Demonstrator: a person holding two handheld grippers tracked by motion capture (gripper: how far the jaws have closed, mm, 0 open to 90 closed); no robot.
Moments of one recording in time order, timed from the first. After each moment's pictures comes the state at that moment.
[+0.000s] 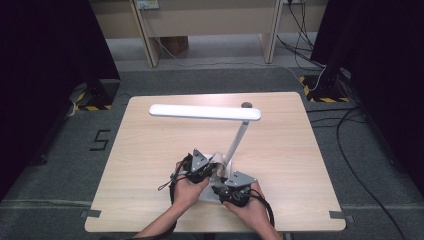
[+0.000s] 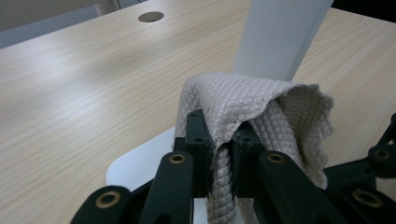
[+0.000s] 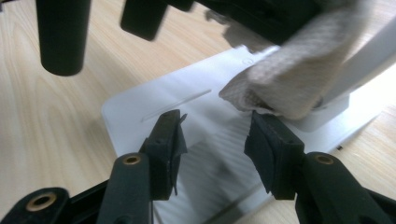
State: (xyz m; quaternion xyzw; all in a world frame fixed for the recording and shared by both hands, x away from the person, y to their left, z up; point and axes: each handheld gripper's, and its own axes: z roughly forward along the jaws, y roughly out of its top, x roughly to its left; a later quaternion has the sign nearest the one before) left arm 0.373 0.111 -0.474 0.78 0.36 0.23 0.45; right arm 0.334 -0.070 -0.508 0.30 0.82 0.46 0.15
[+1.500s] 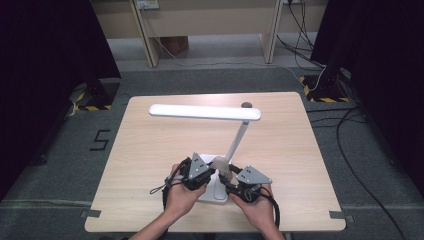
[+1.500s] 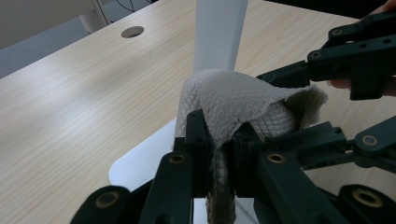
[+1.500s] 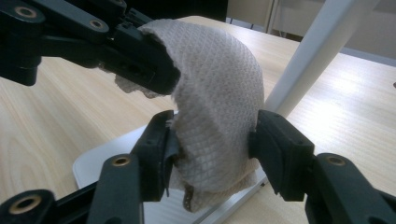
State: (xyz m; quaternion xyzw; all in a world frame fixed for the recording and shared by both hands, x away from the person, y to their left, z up) left arm 0.343 0.112 -0.438 0.81 0.30 0.23 0.44; right arm 0.332 -0.089 -0.480 0.32 0.77 0.51 0.23
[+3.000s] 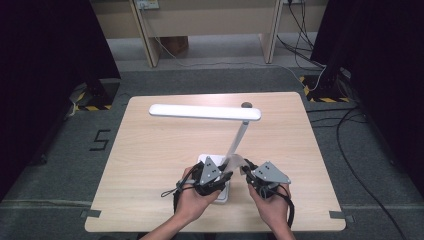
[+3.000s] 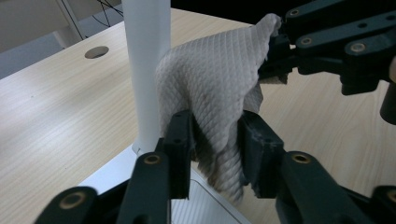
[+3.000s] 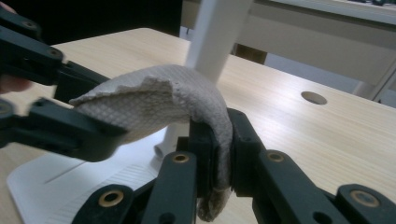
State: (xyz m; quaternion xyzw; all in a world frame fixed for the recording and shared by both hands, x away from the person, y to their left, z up) left arm 0.331 0.082 -0.439 0.81 0.27 0.21 0.48; right arm 0.328 -0.128 -0.452 0.35 0.74 0.49 0.31
